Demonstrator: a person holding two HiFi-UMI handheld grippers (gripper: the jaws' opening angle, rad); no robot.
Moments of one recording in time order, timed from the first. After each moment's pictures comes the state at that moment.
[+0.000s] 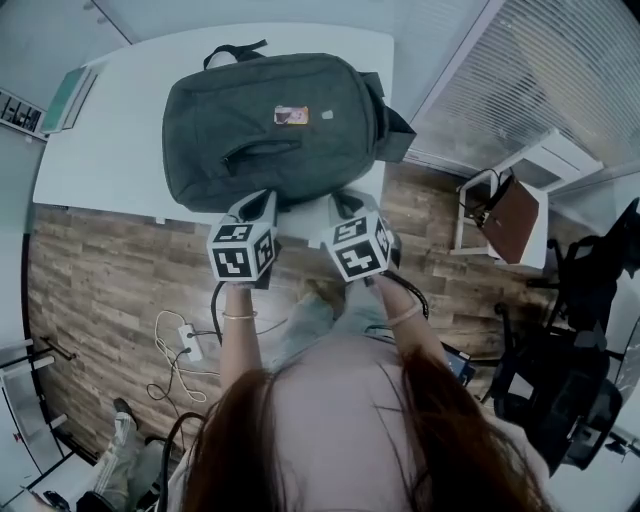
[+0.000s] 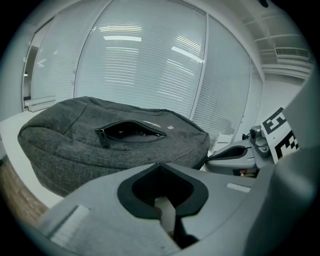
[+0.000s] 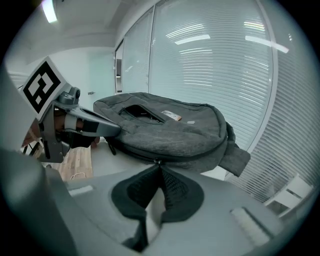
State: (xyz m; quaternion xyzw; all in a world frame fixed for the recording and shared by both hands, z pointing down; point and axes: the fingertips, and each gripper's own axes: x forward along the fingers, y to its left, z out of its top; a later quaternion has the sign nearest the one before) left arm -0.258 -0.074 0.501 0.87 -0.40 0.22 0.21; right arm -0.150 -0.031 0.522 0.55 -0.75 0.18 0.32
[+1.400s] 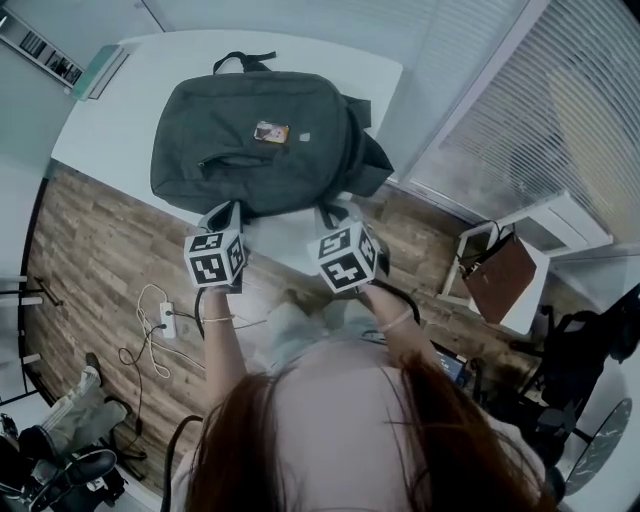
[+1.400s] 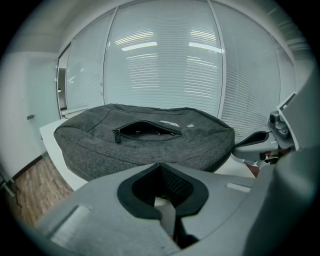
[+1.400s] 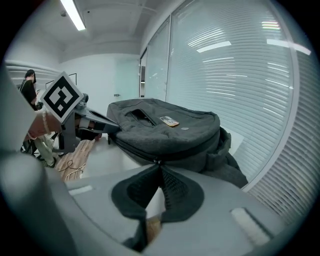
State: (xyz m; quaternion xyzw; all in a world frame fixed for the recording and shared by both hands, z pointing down) left arm -0.254 -0.072 0.503 0.77 -0.57 0.24 0.18; right arm -0.084 -0.045 0.508 0.44 -0.83 0.12 0.31
